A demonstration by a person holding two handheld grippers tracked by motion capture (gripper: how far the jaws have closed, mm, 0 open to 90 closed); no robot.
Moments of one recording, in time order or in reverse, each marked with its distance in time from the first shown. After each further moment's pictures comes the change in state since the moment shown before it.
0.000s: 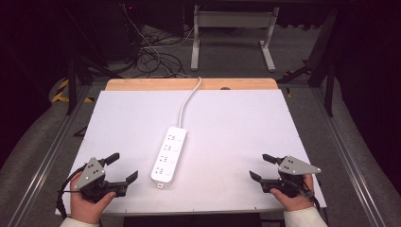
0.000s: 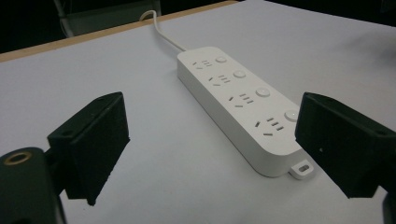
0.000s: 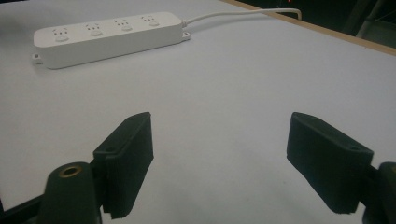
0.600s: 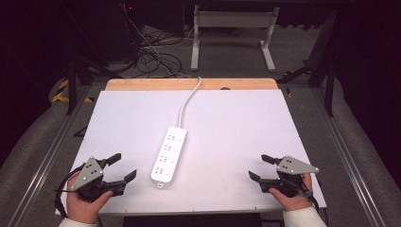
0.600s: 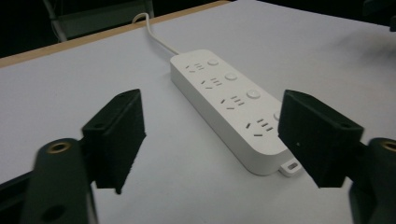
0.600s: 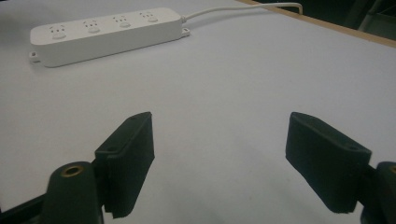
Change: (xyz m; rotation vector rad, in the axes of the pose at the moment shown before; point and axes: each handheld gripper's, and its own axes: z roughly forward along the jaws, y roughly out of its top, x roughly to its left) left arm -0.001 0.008 -0.007 0.004 -0.035 0.009; right arm 0.001 -0.001 0.004 0.011 0.000 0.016
